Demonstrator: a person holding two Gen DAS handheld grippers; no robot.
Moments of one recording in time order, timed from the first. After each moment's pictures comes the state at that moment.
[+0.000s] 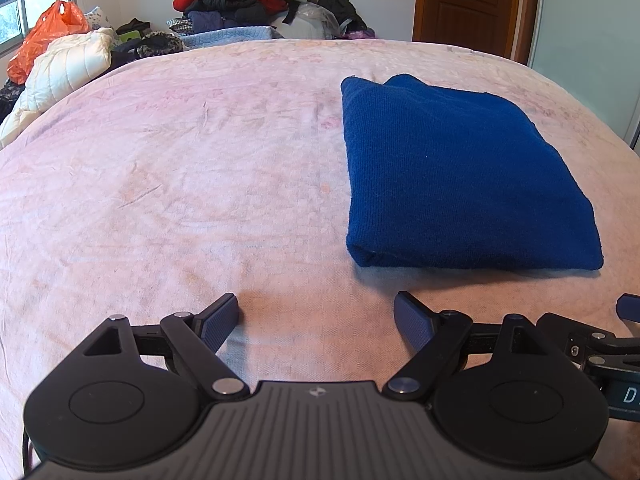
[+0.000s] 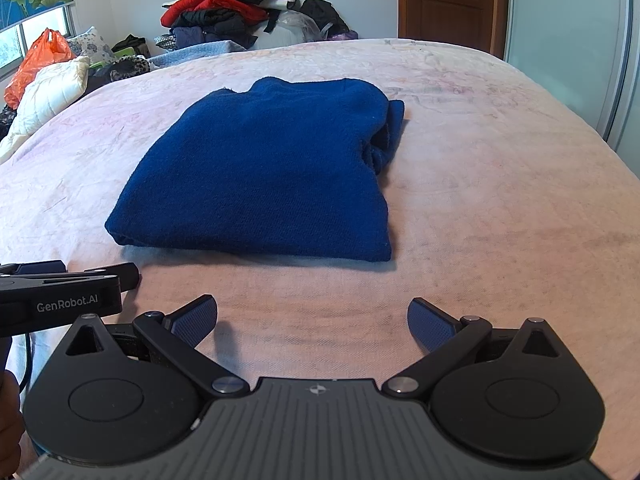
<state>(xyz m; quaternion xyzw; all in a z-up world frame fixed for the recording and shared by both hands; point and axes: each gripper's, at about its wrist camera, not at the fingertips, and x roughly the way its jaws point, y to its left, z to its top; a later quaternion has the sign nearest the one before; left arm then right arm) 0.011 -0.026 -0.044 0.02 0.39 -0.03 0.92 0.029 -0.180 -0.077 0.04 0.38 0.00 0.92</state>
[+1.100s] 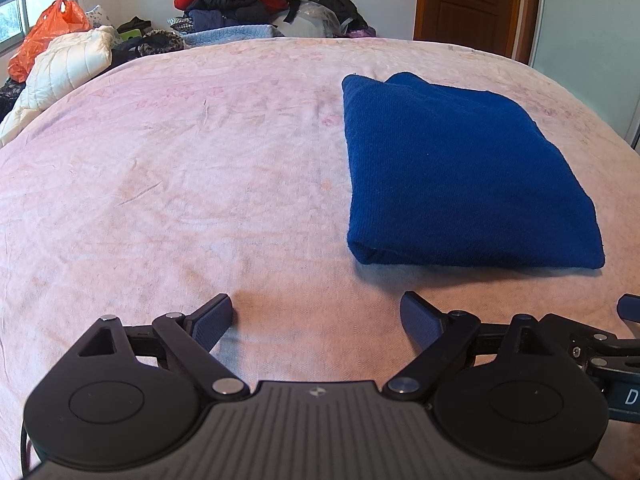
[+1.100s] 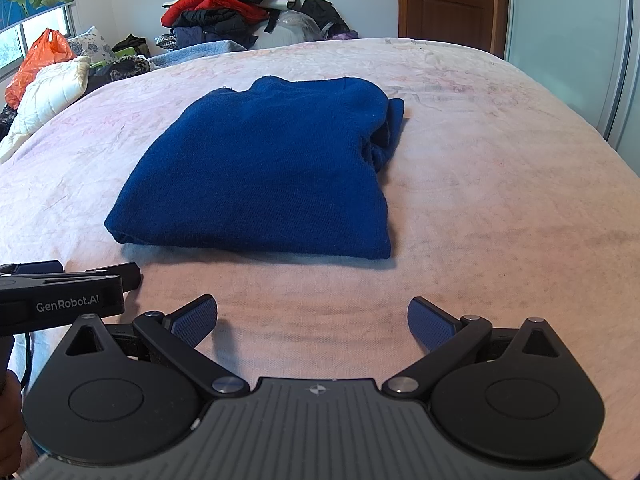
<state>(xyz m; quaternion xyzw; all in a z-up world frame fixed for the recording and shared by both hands) 0.011 -0.025 -0.044 0.01 0.40 -0.02 0.92 0.029 -0.180 -0.077 0.04 0.38 0.00 0.92</state>
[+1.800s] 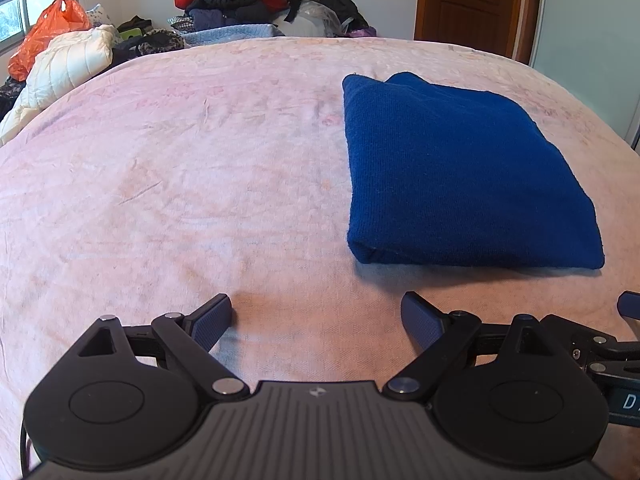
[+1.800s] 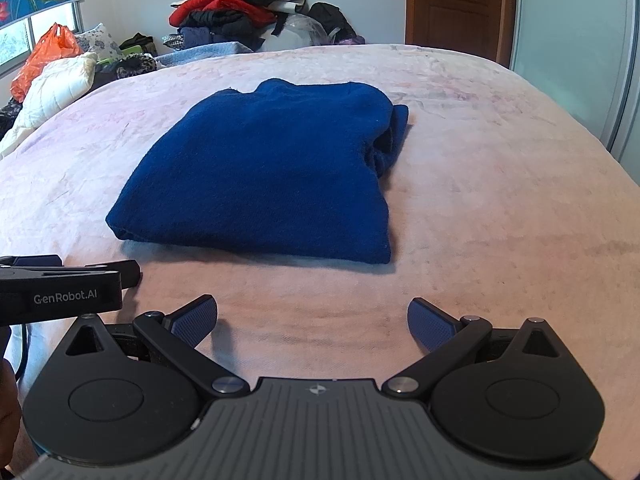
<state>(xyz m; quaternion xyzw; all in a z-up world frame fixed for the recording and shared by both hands) 0.011 -0.024 -0.046 0.01 0.40 -0.02 0.92 0.028 -0.182 -0.078 0.03 0.37 0.01 0.93</state>
